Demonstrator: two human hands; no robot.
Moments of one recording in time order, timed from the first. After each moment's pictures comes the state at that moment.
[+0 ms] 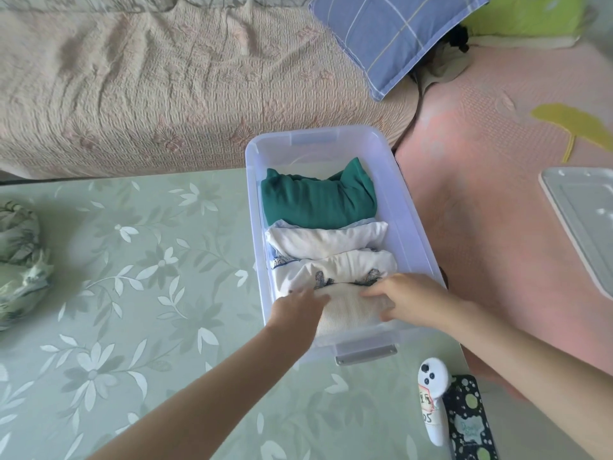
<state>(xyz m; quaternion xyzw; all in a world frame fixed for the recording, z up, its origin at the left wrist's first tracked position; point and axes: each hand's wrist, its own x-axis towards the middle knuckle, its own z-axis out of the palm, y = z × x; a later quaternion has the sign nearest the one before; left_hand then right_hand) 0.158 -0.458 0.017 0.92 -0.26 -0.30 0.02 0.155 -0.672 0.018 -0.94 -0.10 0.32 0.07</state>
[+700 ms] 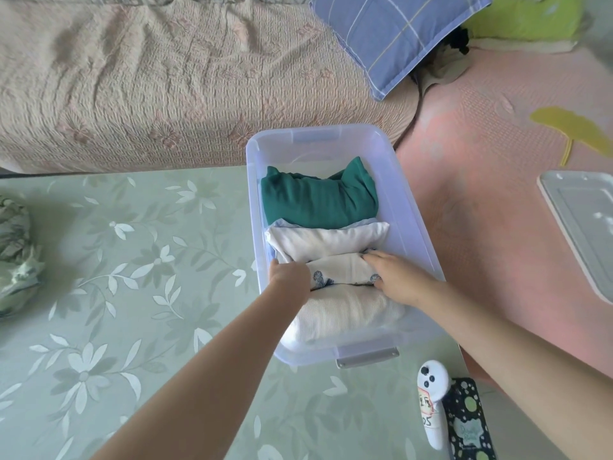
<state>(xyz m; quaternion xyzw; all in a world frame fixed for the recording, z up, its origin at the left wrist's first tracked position) 0.214 -0.470 0.001 0.90 -0.19 -0.38 -0.08 0.182 -0.656 0.008 -0.95 -0.03 0.30 0.09</state>
